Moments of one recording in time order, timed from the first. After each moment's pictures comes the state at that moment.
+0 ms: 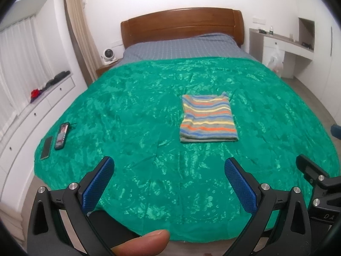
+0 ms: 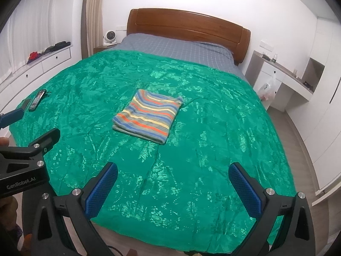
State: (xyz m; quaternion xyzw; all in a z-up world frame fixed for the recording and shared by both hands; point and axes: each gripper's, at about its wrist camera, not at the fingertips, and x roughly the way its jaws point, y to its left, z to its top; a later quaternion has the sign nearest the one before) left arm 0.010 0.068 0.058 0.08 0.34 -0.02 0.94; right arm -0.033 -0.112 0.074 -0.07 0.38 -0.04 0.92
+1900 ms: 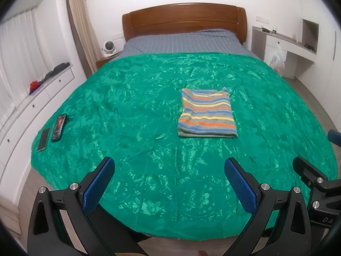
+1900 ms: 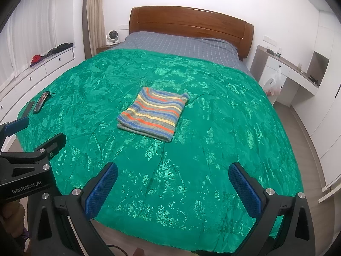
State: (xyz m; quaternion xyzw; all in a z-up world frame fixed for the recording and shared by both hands) left arm 0.016 0.069 0.050 0.07 0.36 -0.02 0.93; right arm -0.030 -0.114 0.068 -0.05 0.39 -0.02 0.92
